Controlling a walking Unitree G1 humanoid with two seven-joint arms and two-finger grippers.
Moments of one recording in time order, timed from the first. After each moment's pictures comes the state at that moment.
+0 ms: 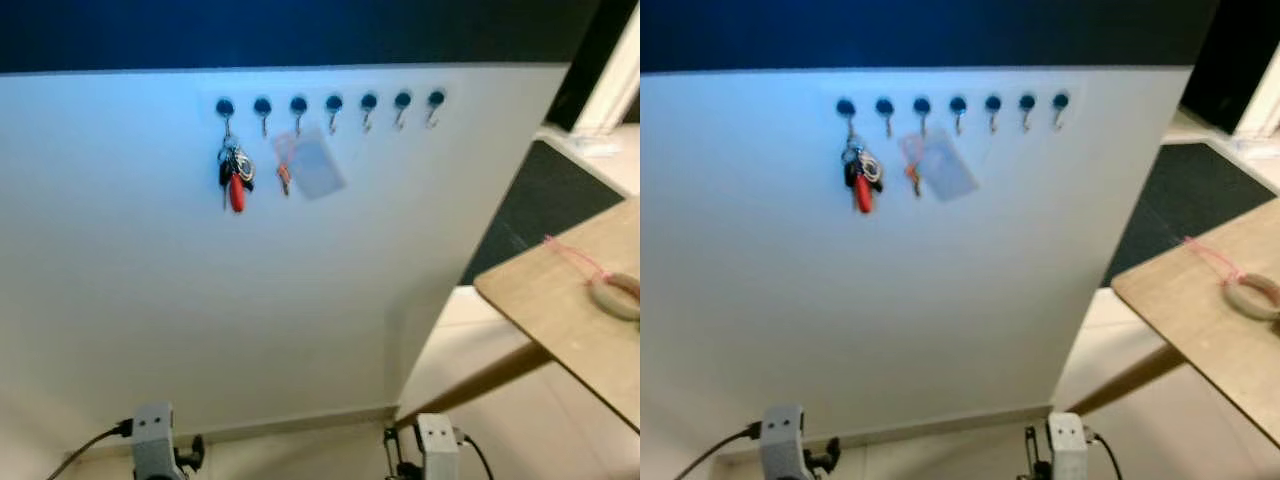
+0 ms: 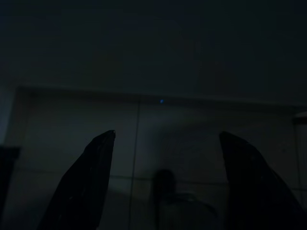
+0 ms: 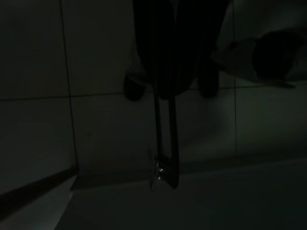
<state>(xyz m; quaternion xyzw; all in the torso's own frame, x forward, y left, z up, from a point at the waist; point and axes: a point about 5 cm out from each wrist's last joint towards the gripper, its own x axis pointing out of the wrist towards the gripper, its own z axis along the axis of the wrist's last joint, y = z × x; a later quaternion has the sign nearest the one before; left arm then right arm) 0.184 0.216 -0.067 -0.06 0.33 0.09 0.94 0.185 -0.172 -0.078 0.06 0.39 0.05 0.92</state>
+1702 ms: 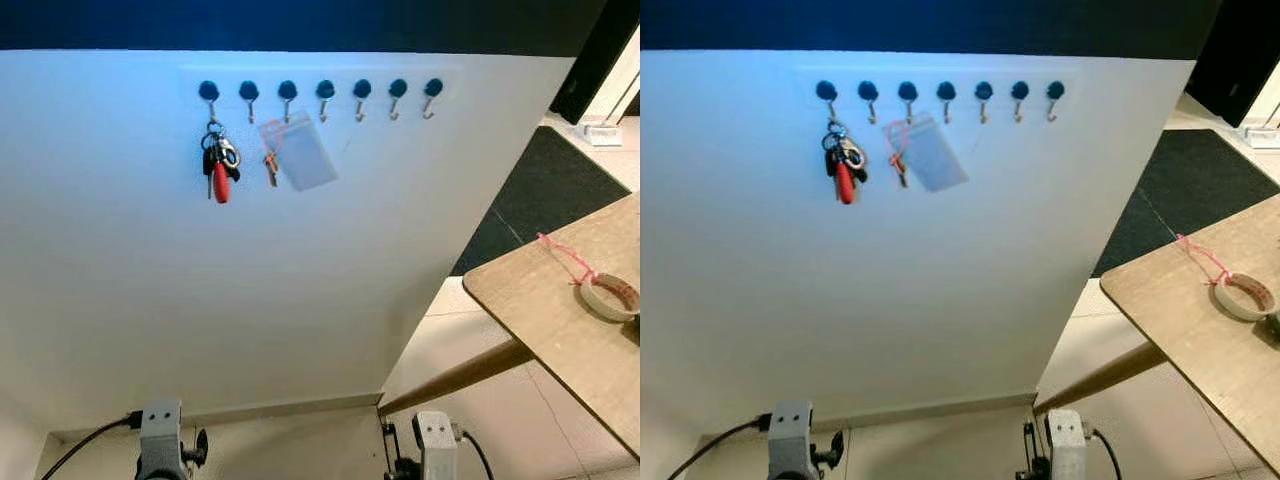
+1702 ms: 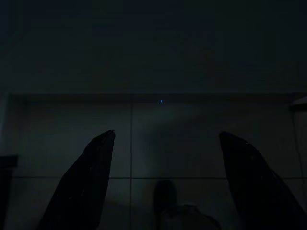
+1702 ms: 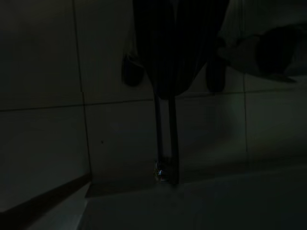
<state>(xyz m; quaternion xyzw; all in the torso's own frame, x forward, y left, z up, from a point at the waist) 0.188 0.213 -0.062 -0.01 0.30 0.09 0.95 0.194 -0.166 -0.074 0.06 0.38 0.07 0.92</state>
